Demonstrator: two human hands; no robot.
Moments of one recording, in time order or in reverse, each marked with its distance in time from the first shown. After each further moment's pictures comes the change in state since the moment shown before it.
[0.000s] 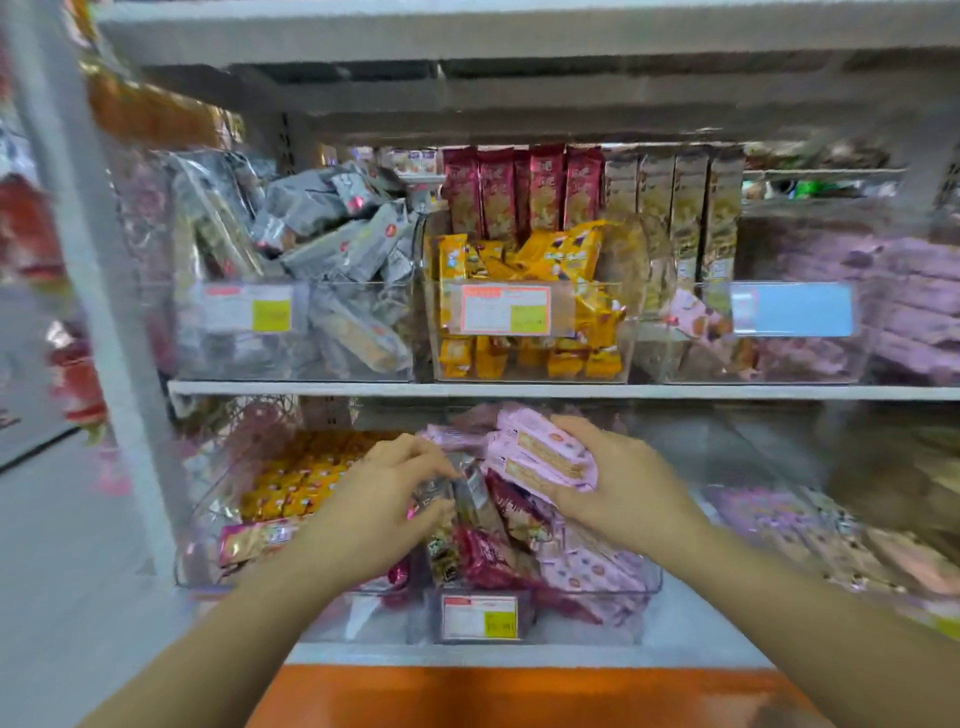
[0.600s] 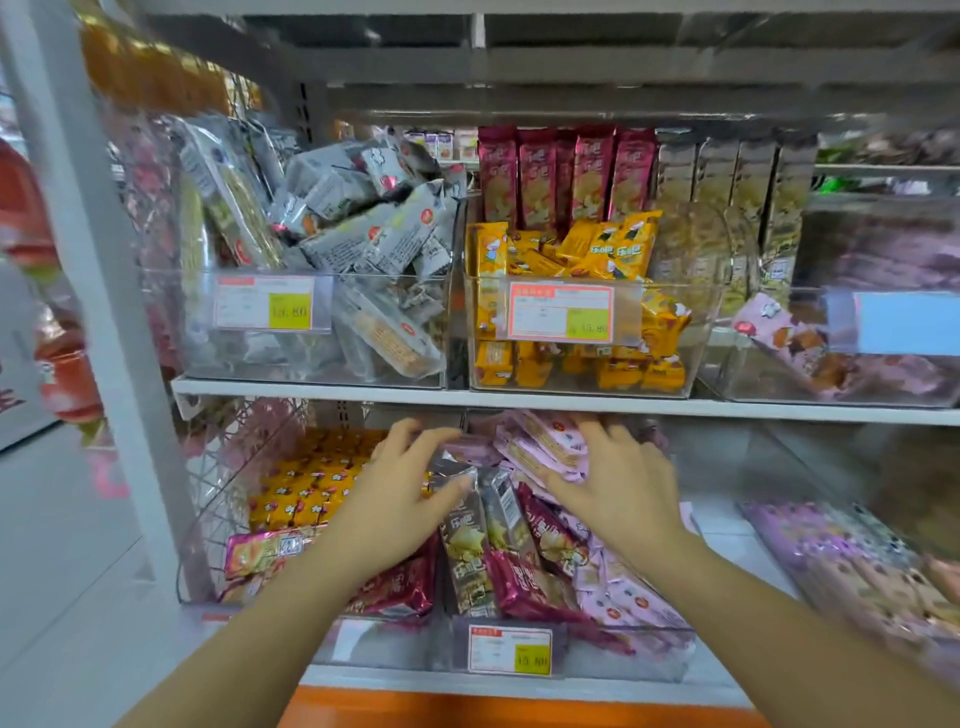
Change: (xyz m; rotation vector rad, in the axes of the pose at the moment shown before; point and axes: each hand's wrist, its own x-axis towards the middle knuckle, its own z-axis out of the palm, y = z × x) left_hand 0.025 -0.032 0.016 -0.167 0.012 -0.219; right_hand 0.045 -0.013 0.045 -0.259 0.150 0.102
